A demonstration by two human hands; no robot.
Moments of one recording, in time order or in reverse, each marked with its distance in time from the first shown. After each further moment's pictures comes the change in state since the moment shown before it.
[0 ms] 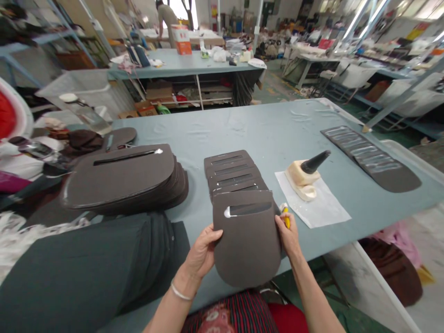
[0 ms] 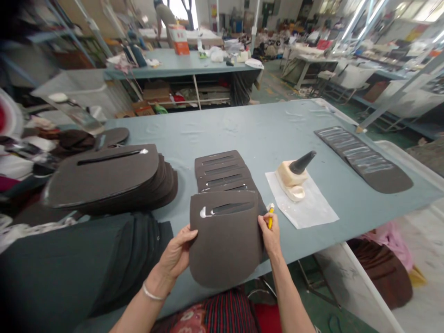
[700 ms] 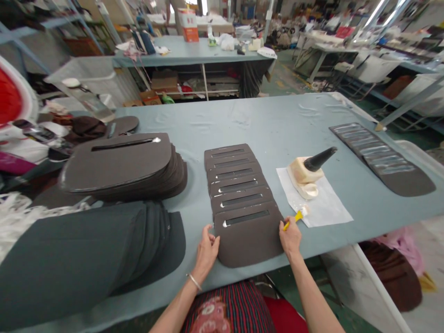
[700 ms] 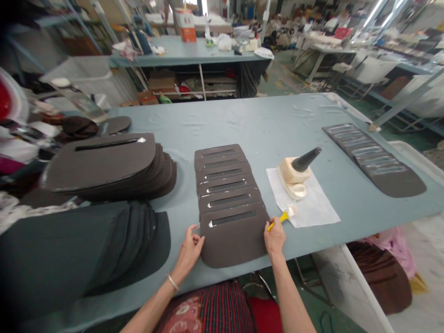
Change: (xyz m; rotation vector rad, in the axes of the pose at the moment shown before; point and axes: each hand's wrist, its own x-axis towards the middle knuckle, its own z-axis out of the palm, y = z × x) left_hand 0.027 -0.121 -0.101 1.251 0.615 0.245; right_hand 0.019 0.105 -0.030 -0.832 0.075 -0.126
